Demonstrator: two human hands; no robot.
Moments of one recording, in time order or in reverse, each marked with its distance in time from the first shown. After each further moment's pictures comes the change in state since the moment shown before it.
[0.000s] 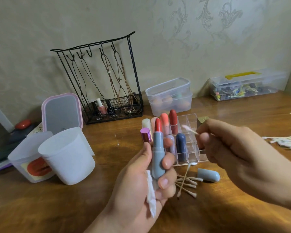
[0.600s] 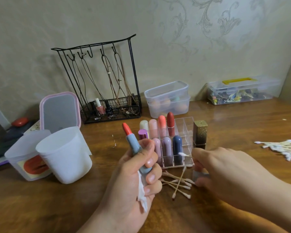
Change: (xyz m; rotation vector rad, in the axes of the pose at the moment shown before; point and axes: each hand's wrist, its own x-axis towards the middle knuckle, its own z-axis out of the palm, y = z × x) left_hand -0.009 0.013 0.024 0.101 0.265 0.114; right_hand 0.004 -0.007 0.010 -0.677 -0.410 0.243
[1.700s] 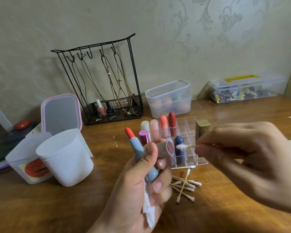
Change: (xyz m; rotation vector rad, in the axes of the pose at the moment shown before) left_hand 0.004 -0.007 -0.008 0.042 -0.193 0.008; right_hand -0.019 0.010 -0.025 0.567 0.527 -0.344
